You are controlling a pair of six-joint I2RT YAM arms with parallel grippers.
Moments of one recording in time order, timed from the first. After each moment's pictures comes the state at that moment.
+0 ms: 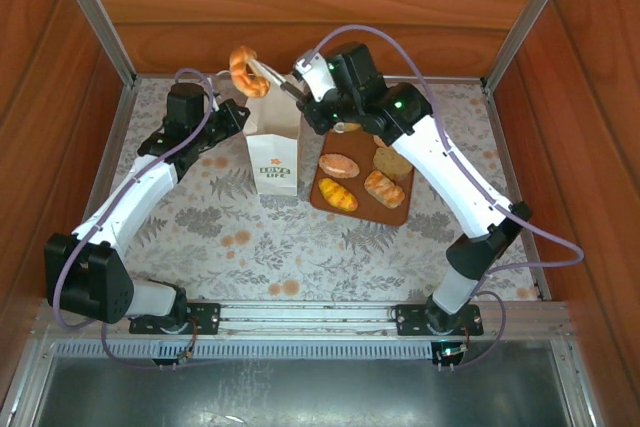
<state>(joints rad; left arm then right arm) -0.28 1.36 1.11 -0.21 0.31 -0.71 0.78 1.71 1.98 -0.93 -0.02 -0.10</state>
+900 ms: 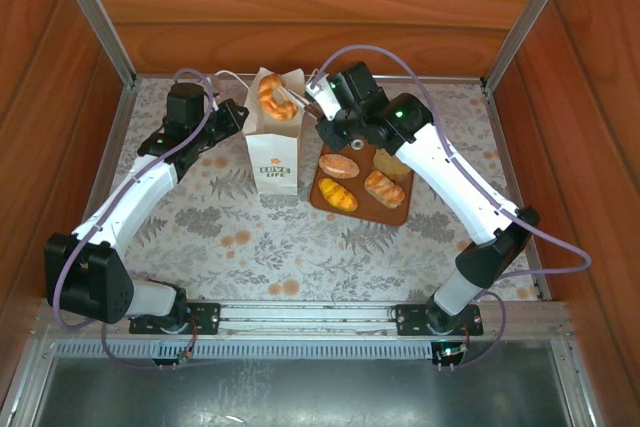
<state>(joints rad) -0.28 1.36 1.11 -0.21 0.29 -0.71 0.78 1.65 1.87 -1.05 0.13 -0.16</state>
